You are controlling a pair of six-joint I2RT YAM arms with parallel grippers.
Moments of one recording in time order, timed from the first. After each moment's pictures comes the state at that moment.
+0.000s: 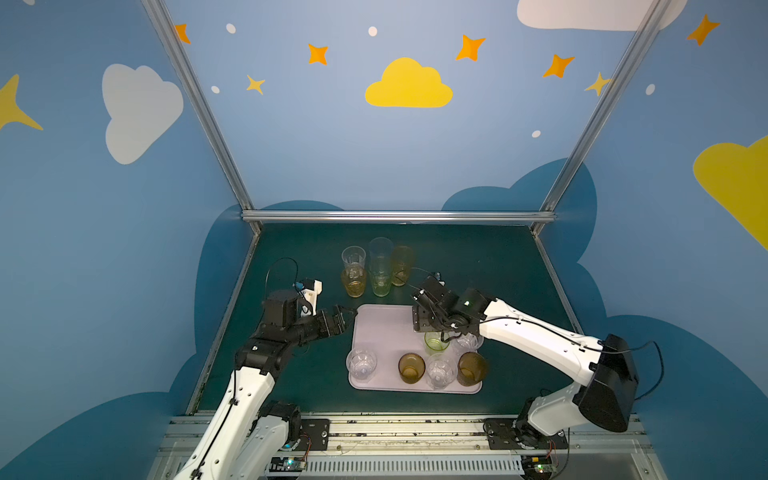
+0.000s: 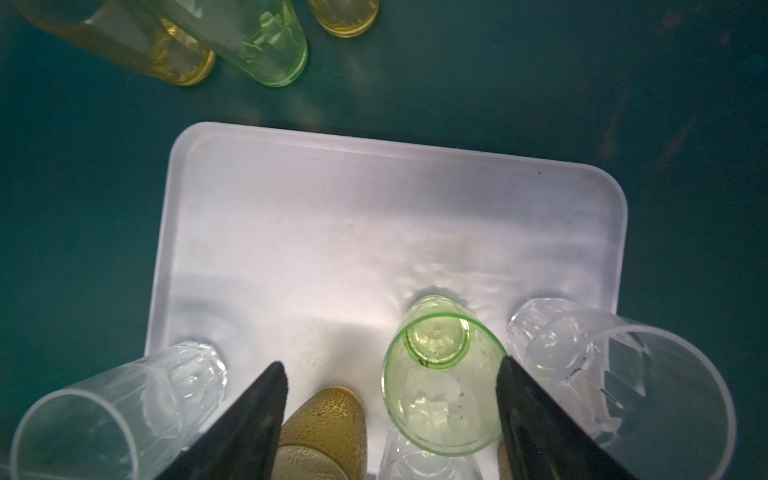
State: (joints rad) left arm -0.16 0.79 0.66 -0.52 0.54 -0.55; right arm 0.97 1.48 1.25 -0.88 0.27 0.76
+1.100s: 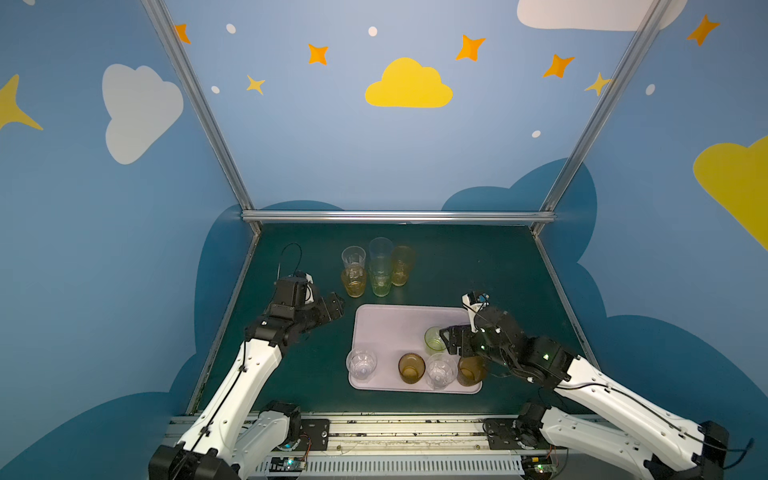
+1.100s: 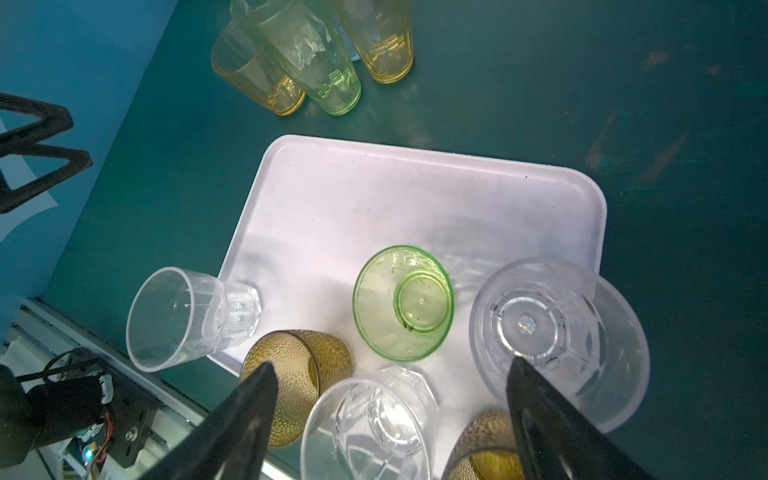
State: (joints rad) left arm -0.18 1.02 0.80 -0.61 0.21 -0.60; right arm 0.89 0.84 0.76 -0.67 0.17 0.63
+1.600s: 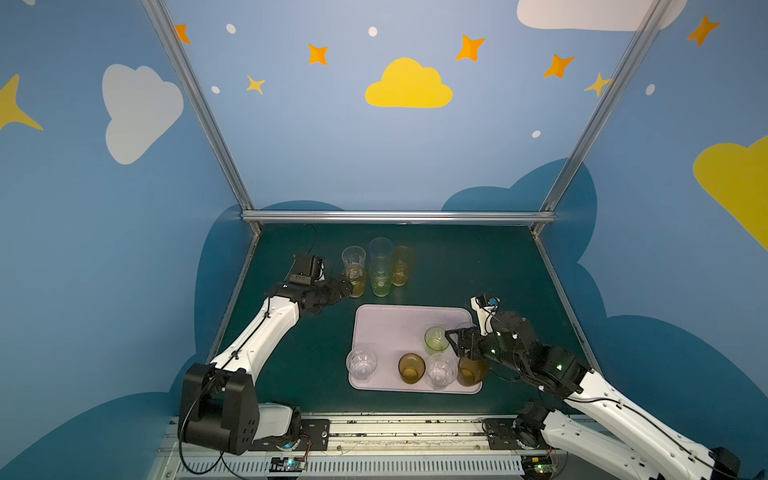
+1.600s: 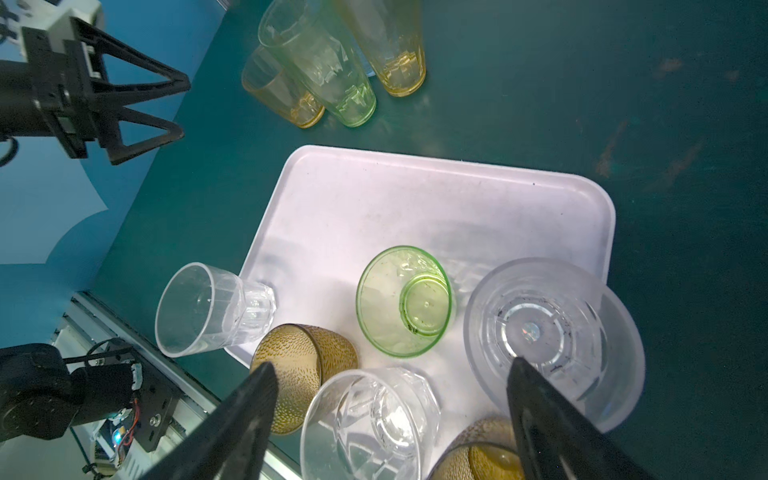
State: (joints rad) left arm -0.18 1.38 1.00 -0.55 0.21 -0.63; right arm 0.81 0.74 0.68 -0.60 0.07 0.57
